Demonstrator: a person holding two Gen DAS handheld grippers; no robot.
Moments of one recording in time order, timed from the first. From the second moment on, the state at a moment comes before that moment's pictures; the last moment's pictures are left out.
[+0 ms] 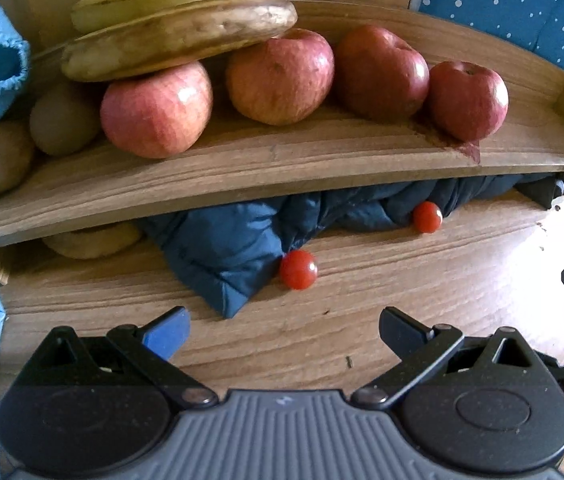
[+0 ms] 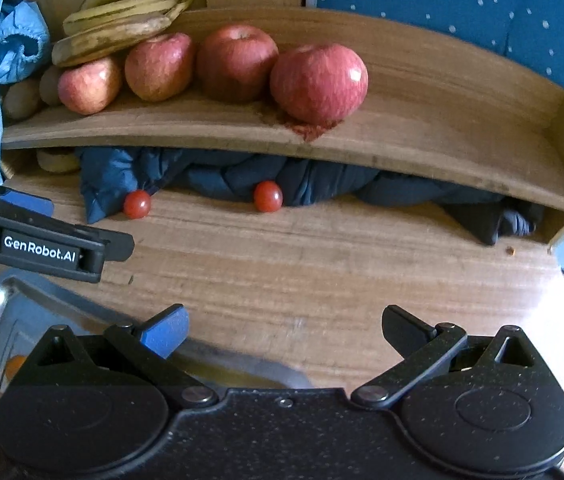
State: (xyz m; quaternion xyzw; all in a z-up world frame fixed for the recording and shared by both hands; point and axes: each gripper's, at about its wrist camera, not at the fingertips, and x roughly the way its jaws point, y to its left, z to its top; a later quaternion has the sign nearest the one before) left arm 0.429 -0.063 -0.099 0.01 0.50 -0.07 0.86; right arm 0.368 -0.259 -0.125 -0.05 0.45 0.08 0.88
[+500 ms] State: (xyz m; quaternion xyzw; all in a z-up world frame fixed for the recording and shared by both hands) left arm 0.446 -0.061 -0.105 -0.01 0.51 -0.09 0.86; right arm 0.399 -0.259 -0.131 -0.08 0.44 0.09 0.89
